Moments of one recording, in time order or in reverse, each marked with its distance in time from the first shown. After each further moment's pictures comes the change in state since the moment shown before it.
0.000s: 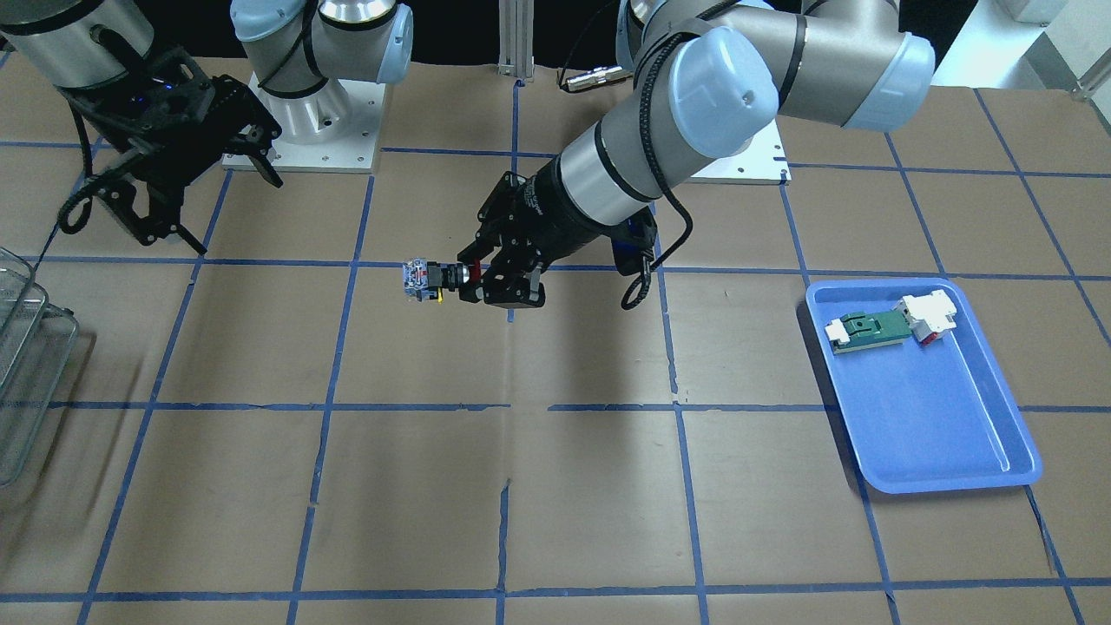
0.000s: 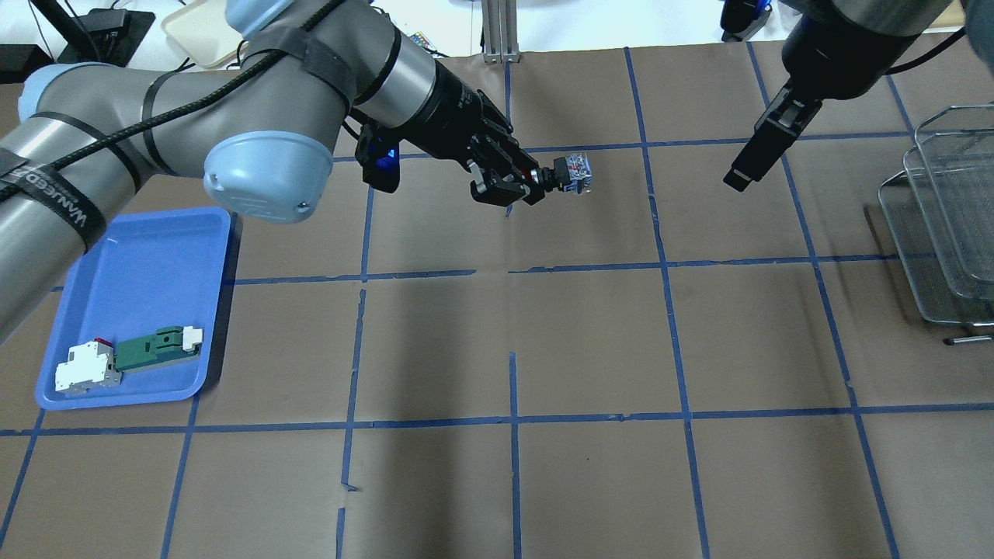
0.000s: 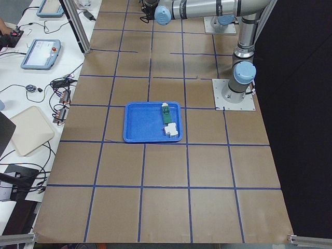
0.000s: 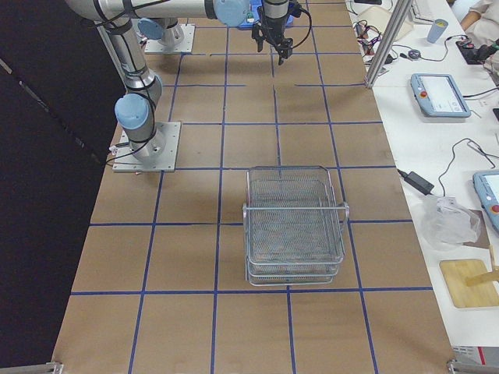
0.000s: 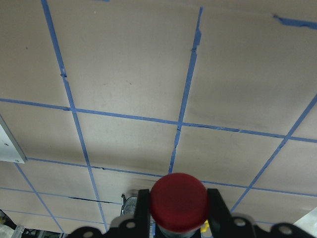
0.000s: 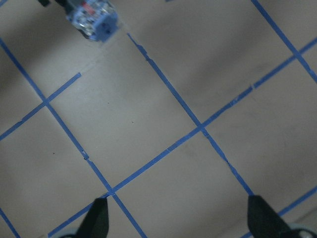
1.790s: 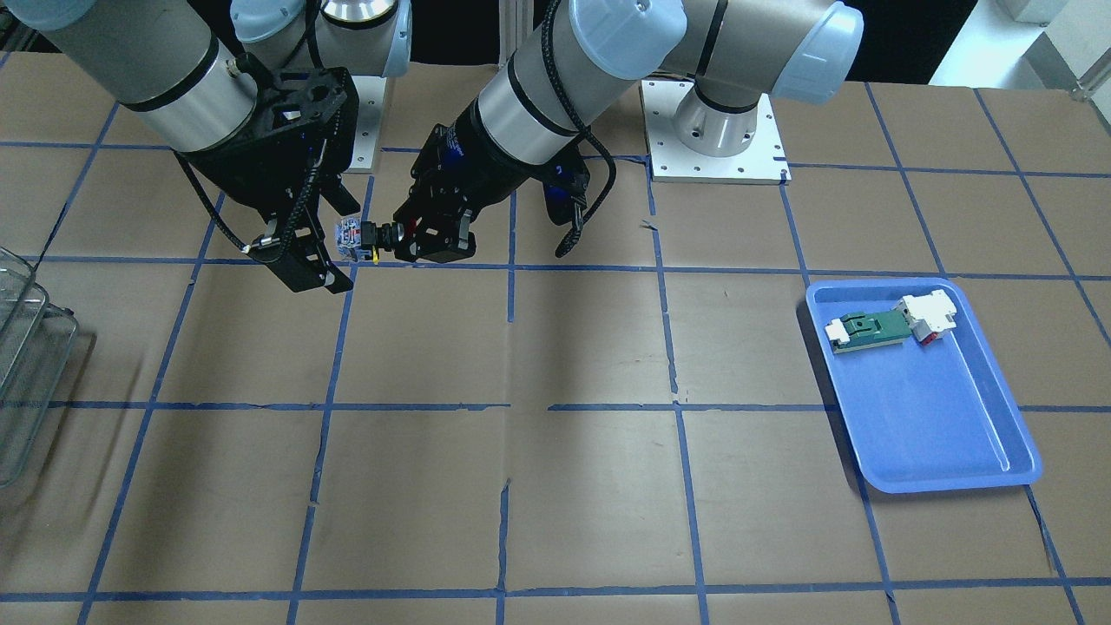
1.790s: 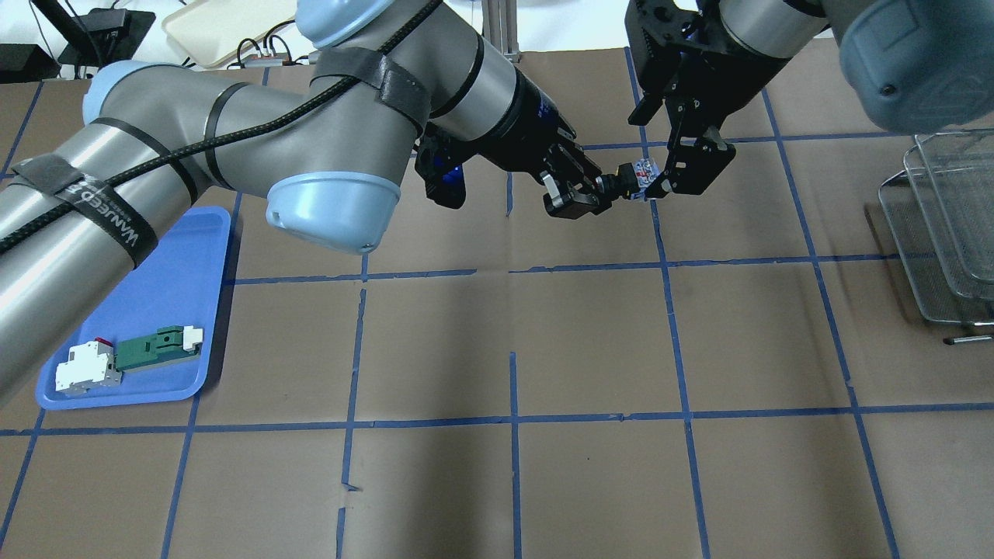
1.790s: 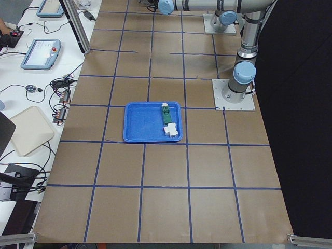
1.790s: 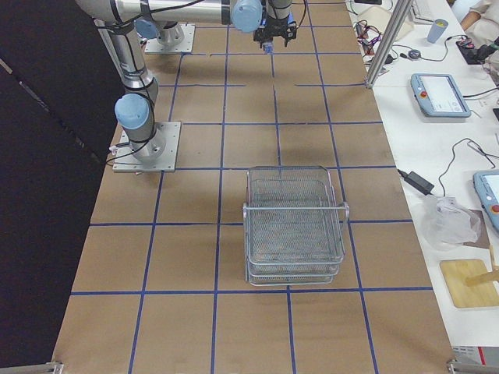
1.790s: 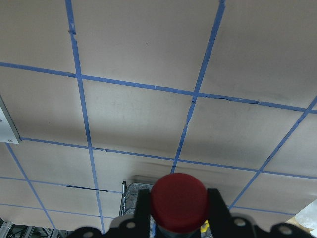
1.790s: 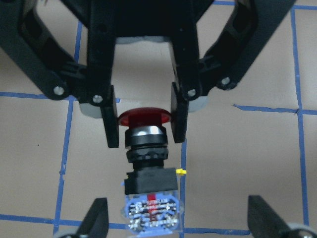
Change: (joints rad) left arm -0.110 0.015 0.013 0.094 0.028 -0.158; right arm 0.095 0.074 0.019 -0.087 0.159 -0.554
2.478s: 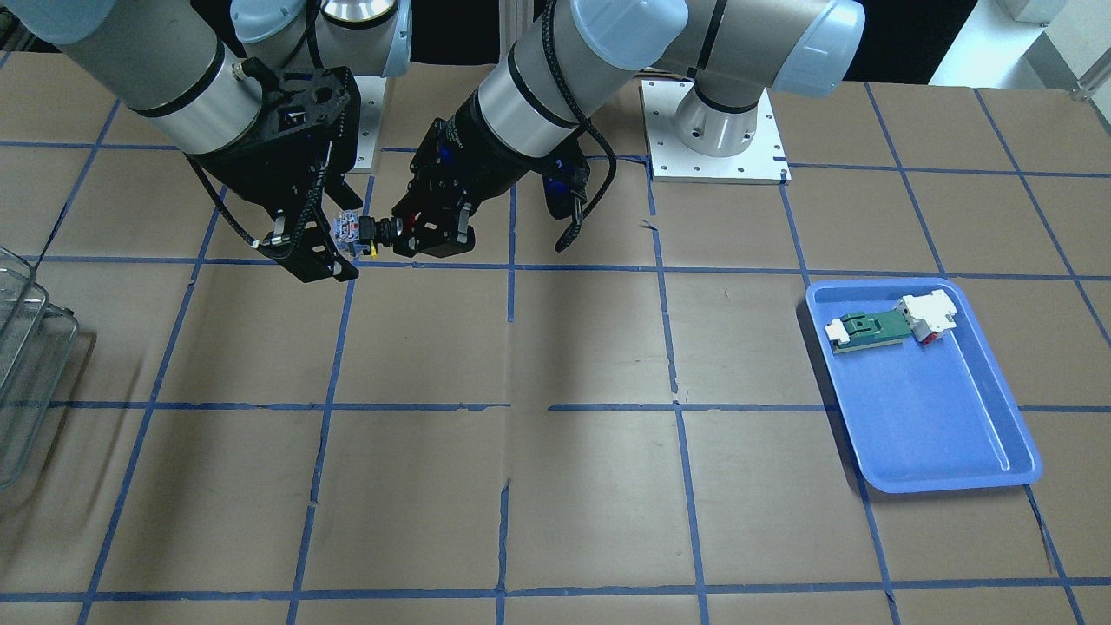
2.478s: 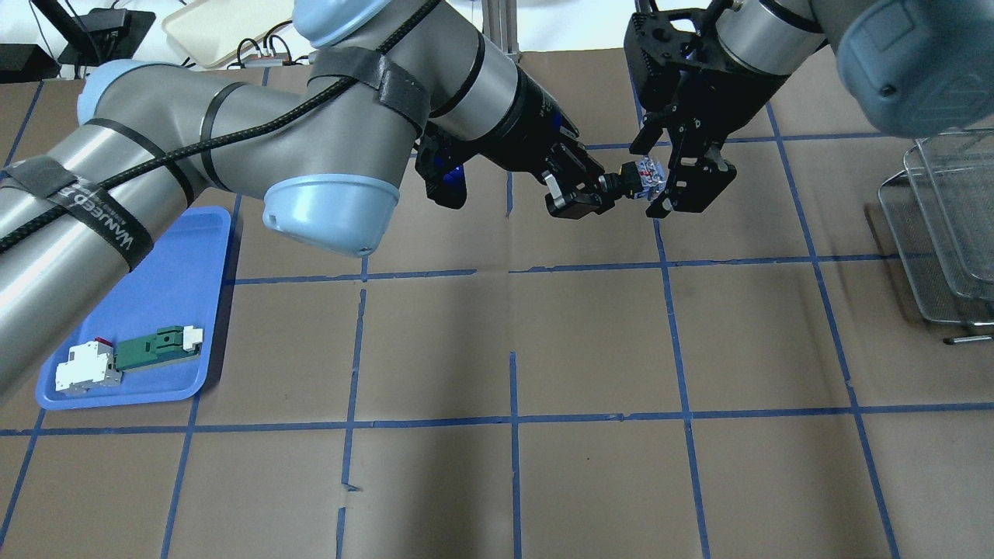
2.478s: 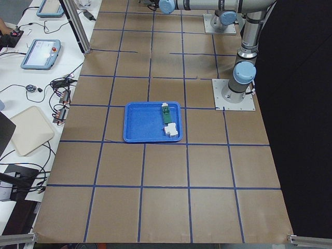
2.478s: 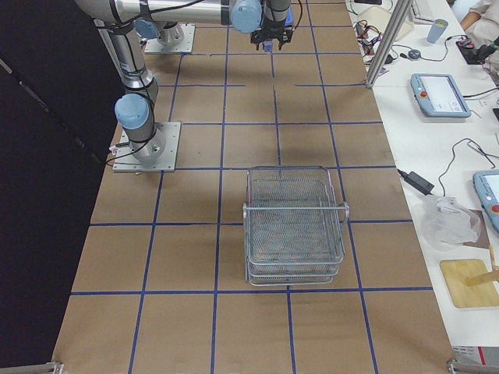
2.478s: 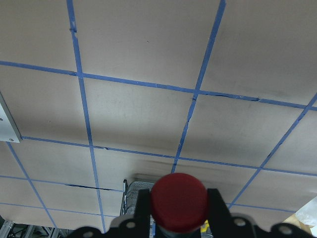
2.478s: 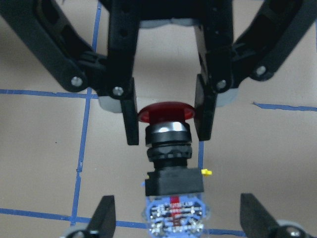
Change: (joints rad) left arm -0.001 0.008 -0.001 0.002 -0.001 0.000; right arm 0.001 -0.004 0.007 0.042 -0.003 -0.016
